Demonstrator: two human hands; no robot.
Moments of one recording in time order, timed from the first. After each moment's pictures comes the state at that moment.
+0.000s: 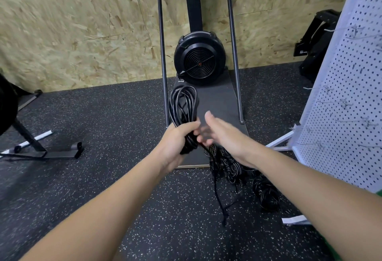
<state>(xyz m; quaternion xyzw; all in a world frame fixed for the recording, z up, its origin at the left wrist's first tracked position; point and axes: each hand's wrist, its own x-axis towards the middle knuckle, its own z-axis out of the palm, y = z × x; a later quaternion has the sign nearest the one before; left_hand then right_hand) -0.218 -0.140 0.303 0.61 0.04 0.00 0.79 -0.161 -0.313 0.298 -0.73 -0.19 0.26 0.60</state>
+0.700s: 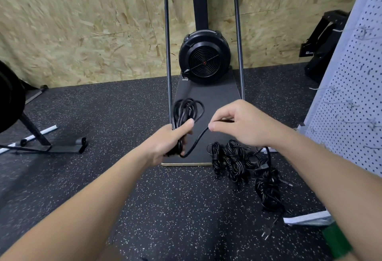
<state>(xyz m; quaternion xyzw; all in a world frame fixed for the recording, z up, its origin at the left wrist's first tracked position) -0.231 -0.086 0.304 0.75 0.14 -0.08 0.64 -0.158 -0.344 0.358 -0.82 -0.40 0.11 0.40</state>
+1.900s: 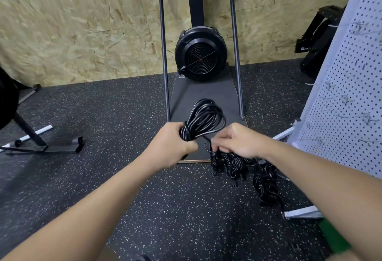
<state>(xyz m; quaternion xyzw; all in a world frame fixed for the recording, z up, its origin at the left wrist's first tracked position) -0.262 -0.117 0.325 0.90 0.05 0.02 0.43 -0.144 -0.345 0.280 -0.81 -0.34 0.26 0.40</state>
